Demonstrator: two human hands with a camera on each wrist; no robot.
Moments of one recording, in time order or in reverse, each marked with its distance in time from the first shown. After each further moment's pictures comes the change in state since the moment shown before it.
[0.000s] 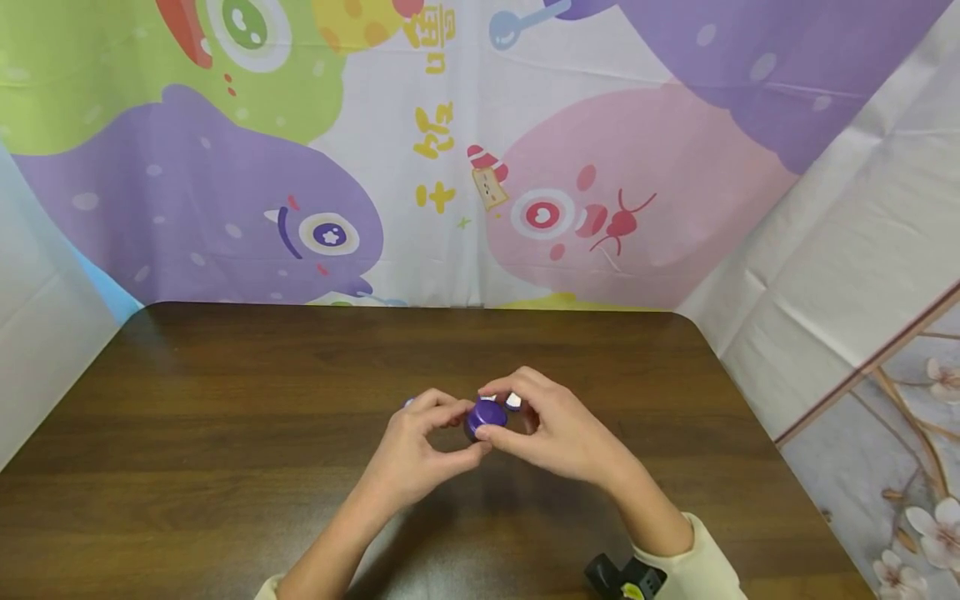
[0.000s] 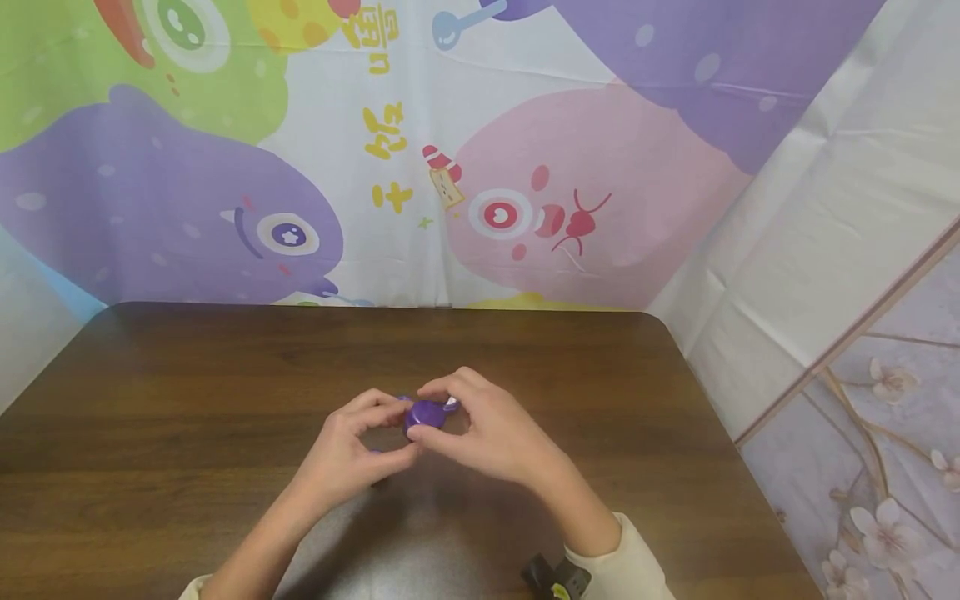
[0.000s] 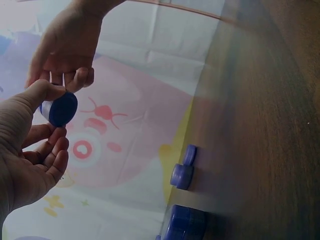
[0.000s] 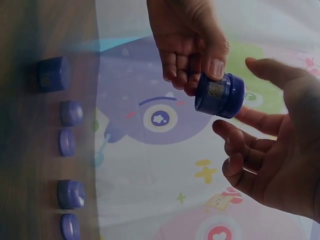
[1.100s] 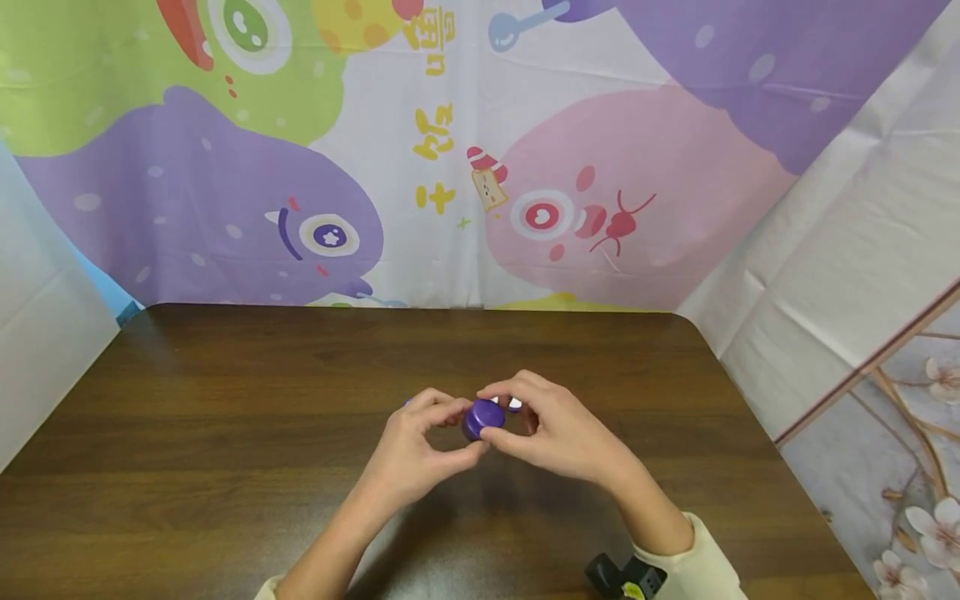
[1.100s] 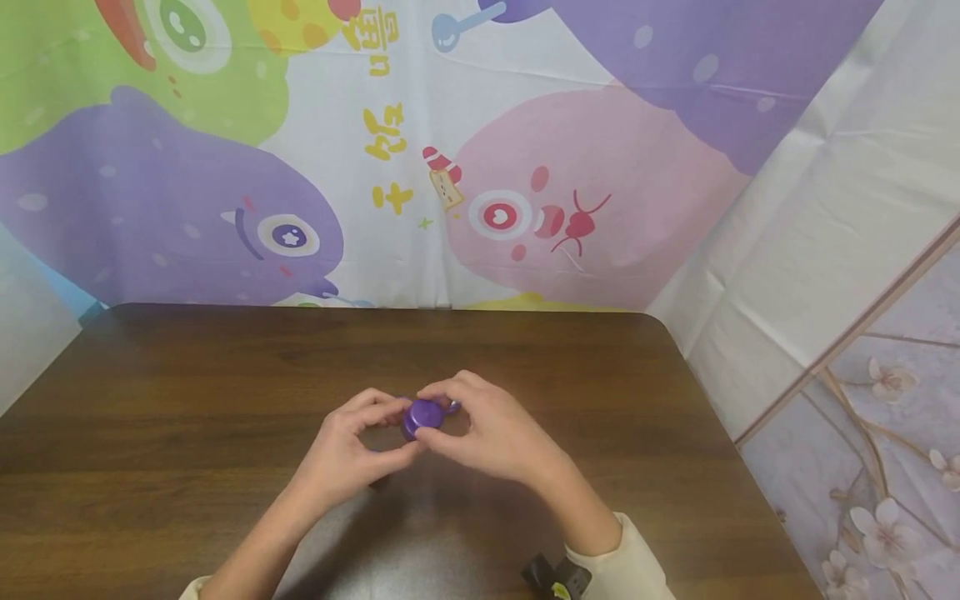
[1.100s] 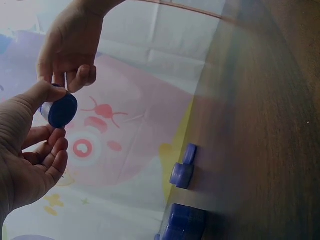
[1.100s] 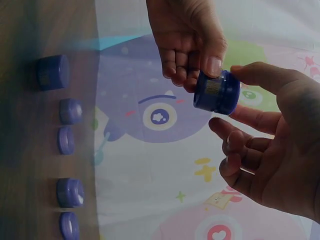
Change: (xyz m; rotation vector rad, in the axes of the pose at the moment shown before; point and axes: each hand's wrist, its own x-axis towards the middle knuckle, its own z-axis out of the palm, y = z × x) left_hand 0.001 0.000 0.000 -0.021 -0.003 -0.028; right_hand -0.001 0.001 -0.001 -0.032 -0.029 0.009
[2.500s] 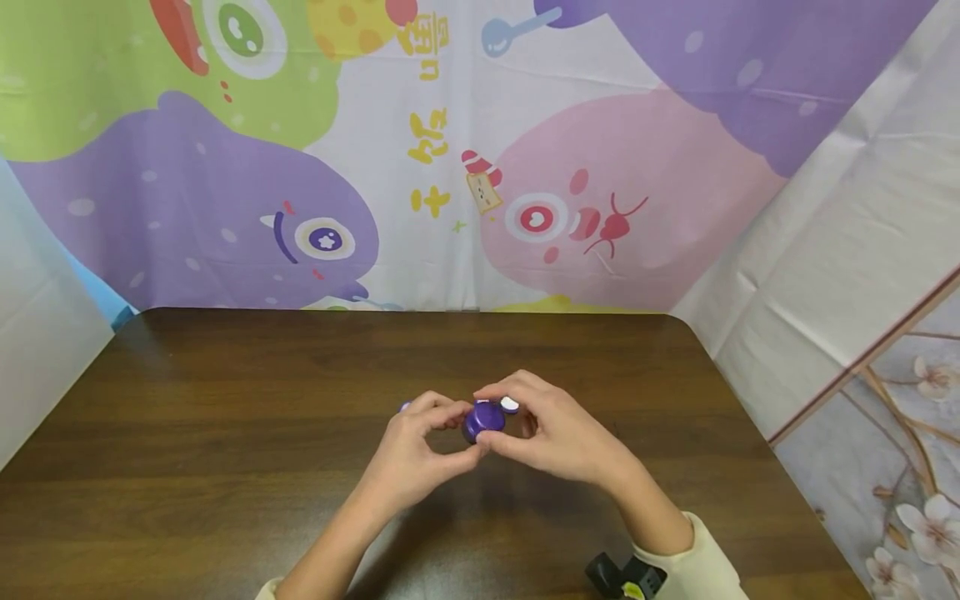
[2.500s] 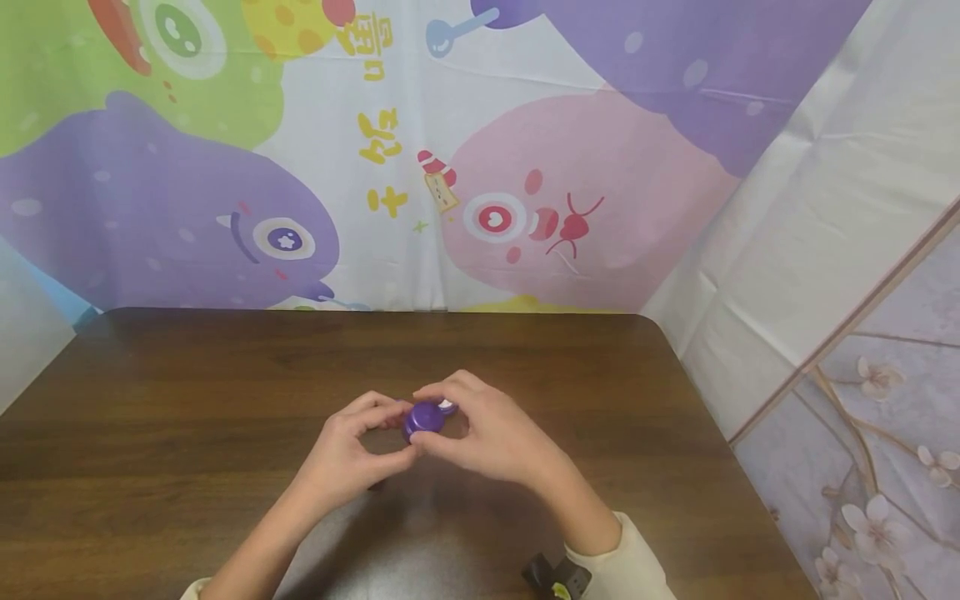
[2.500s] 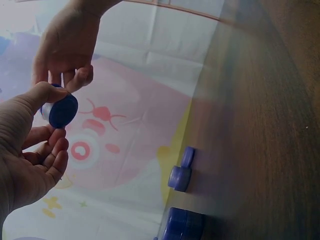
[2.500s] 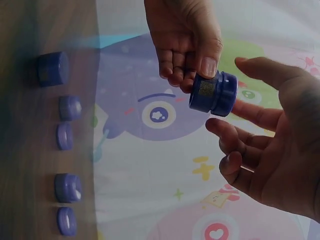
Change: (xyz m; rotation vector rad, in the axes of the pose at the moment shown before) left_hand 0.001 0.000 0.004 0.043 -0.003 -0.014; right_hand -0.002 -0.001 -0.005 0.035 -0.020 -0.023
